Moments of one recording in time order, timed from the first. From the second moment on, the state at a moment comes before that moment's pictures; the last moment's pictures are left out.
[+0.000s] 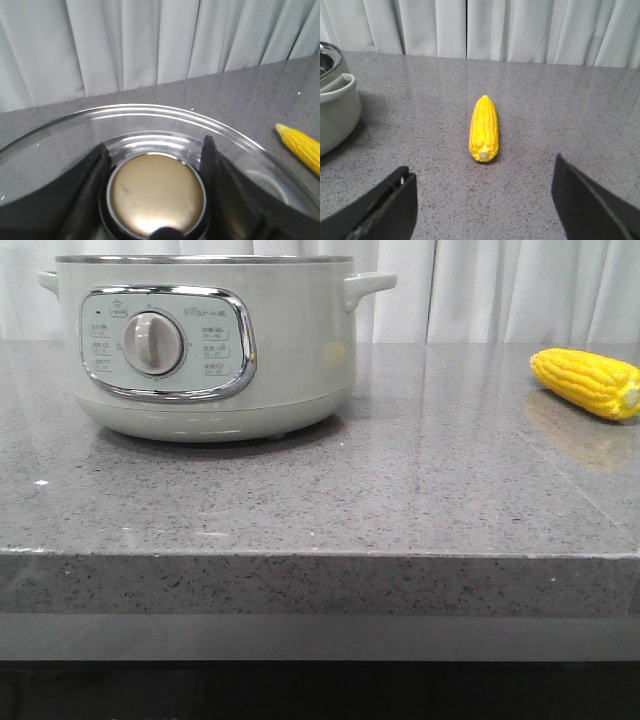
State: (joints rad) left arm -0.42 1.39 -1.46 -0.03 0.46 -0.01; right arm 0.02 0.41 -0.60 0.06 0.44 -0.03
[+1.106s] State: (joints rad) left arm -0.11 0.70 -0.92 -0.01 0.61 -0.01; right arm 0.02 0.41 -0.60 0.06 0.44 -0.03
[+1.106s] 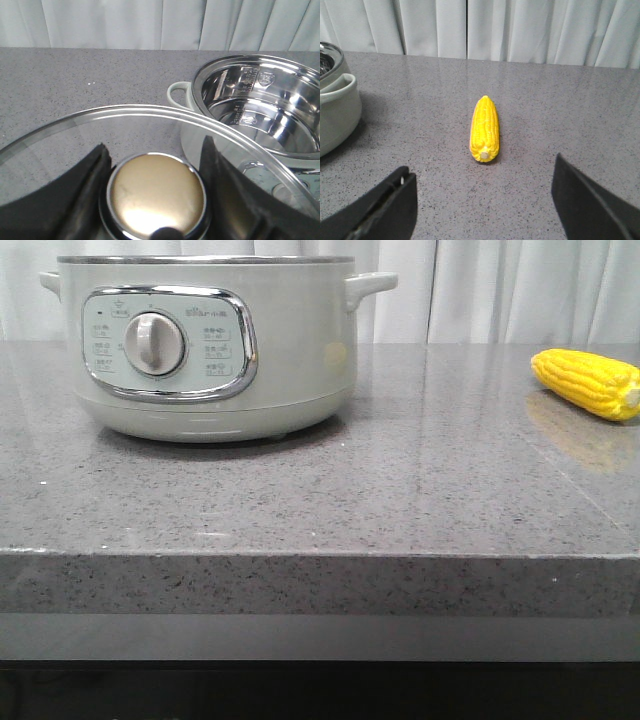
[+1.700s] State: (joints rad) left arm -0.11 0.70 -0.91 -0.01 0.61 -0.01; right arm 0.02 0.64 -0.79 0.06 0.57 -0.03
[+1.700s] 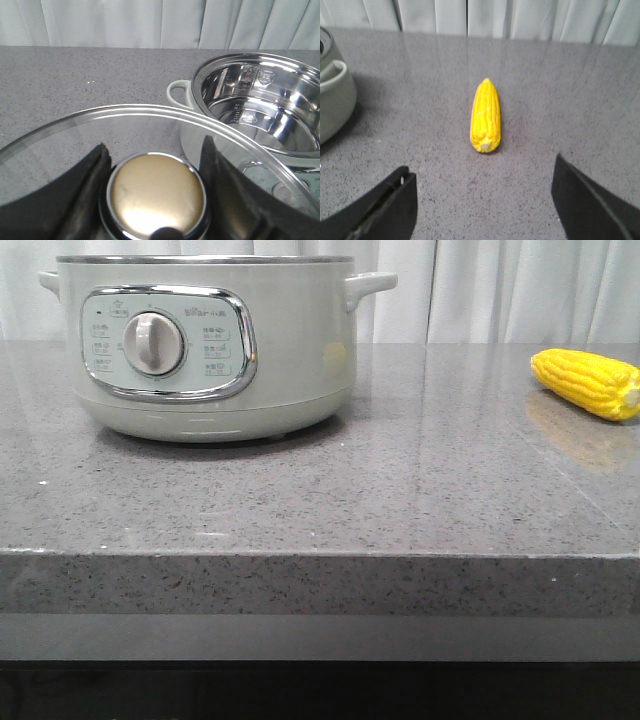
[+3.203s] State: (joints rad) left arm -0.11 0.70 -0.91 -0.01 0.61 -0.01; right arm 0.02 1.94 -1.72 0.01 0.98 -0.03
